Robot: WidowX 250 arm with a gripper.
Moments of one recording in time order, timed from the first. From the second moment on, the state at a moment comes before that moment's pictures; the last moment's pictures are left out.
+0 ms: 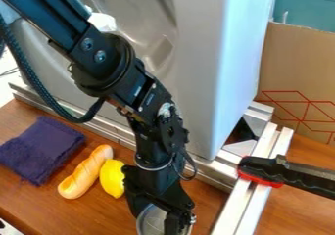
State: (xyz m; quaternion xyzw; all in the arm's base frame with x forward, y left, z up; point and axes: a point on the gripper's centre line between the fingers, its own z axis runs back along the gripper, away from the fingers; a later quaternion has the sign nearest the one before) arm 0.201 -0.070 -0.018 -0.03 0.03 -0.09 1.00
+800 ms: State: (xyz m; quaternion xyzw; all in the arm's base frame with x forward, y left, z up) arm 0.183 -0.043 0.036 0.02 0.06 -0.05 1.00
